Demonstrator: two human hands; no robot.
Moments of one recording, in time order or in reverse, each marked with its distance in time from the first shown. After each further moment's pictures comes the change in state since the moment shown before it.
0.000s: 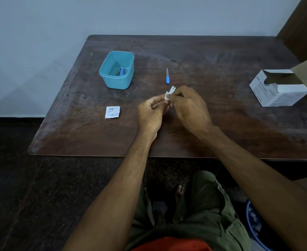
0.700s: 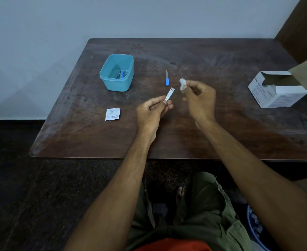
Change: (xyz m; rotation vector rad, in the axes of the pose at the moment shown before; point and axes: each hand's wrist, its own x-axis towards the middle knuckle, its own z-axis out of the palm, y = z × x) left_hand 0.002 0.001 -0.002 -0.112 0.016 -0.034; right_hand 0.020 0.008 -0.001 0.887 0.357 0.731
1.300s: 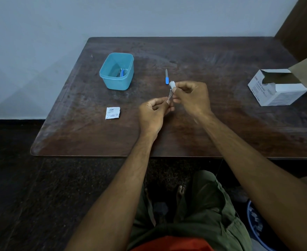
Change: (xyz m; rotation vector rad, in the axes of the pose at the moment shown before) left_hand -0.001 -0.008 0.001 0.167 -0.003 0.066; right_hand 0.001 -0.004 0.006 -0.059 -0.211 0.046
